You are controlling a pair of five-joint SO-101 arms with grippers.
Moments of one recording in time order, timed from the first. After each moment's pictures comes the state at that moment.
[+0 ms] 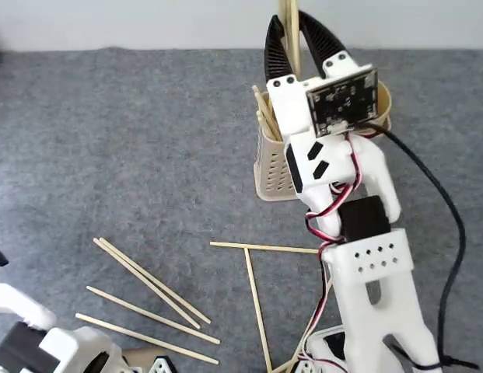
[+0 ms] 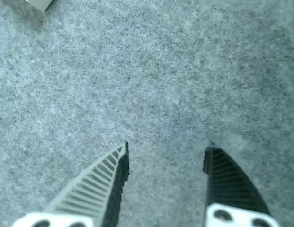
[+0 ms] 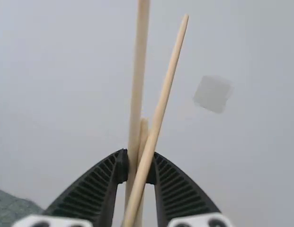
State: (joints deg) left arm -65.5 -6.3 29.8 61.5 -8.7; right arm -17.5 -36.4 25.1 7.3 13.7
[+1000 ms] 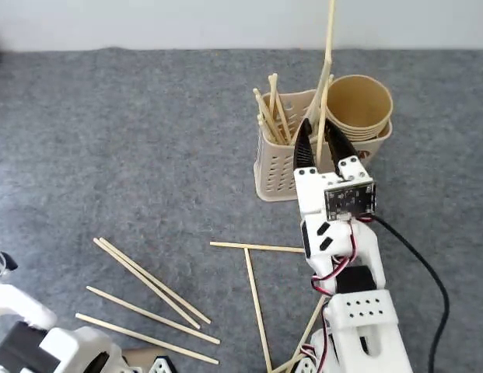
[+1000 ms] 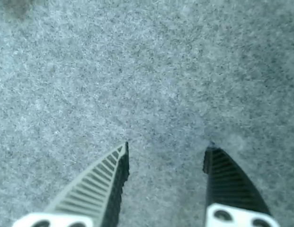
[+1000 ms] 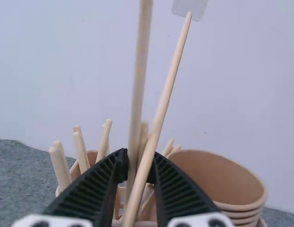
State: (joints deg) left arm -65.0 -6.3 35.8 56.0 -8.7; right arm -10.4 -58.8 76.7 -15.8 9.5
